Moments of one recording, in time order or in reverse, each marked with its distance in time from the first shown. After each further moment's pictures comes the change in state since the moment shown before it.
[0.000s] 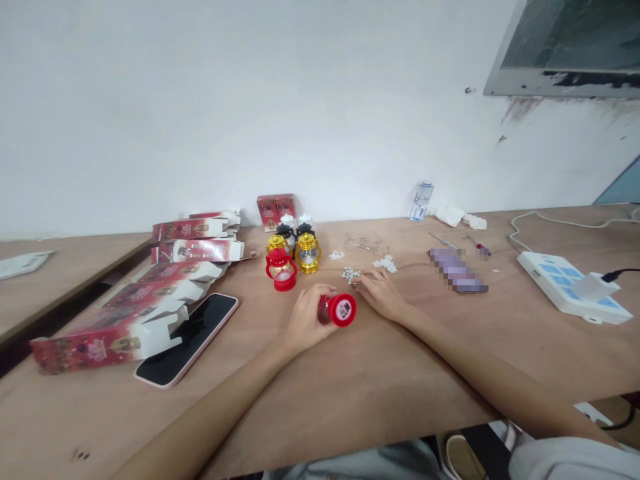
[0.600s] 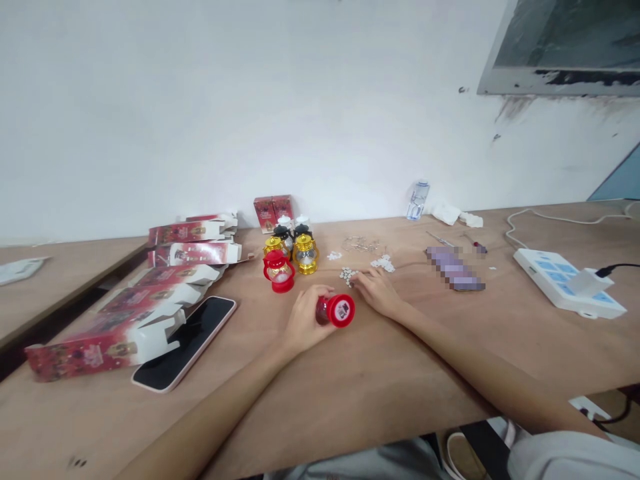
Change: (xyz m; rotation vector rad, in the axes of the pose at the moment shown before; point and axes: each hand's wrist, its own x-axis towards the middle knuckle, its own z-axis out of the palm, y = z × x) left_hand 0.001 0.003 -0.001 0.001 -0.030 -0.051; right_hand 0.004 0.002 0.007 0.018 -0.028 0.069
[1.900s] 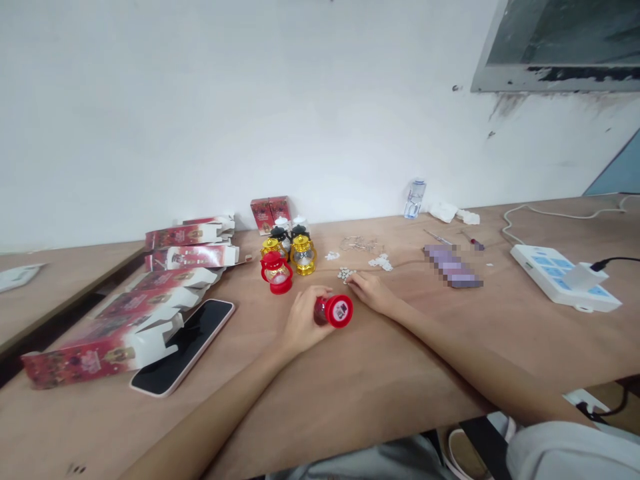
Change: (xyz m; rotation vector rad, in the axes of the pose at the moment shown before) left_hand 0.001 0.002 -0.001 0.013 0.001 -0.005; right_hand 0.004 0.004 0.010 0.258 -0.003 -0.017
